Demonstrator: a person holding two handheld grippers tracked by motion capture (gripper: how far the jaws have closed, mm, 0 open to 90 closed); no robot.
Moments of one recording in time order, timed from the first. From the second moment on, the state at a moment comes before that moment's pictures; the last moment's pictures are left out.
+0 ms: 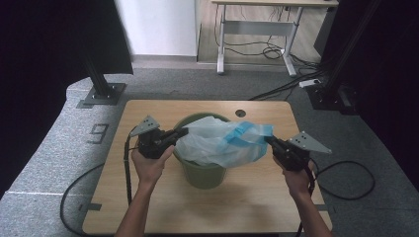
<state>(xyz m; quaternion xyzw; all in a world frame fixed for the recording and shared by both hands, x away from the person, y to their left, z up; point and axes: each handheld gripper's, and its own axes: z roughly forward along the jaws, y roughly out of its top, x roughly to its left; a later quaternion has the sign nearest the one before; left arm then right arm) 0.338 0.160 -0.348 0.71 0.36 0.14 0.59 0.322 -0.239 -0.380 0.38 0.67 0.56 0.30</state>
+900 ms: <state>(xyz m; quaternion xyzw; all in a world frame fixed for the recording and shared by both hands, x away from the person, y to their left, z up) 0.301 0.207 -0.385 0.71 0.37 0.16 0.57 0.266 -0.226 -0.427 0.33 0.71 0.59 0.21</state>
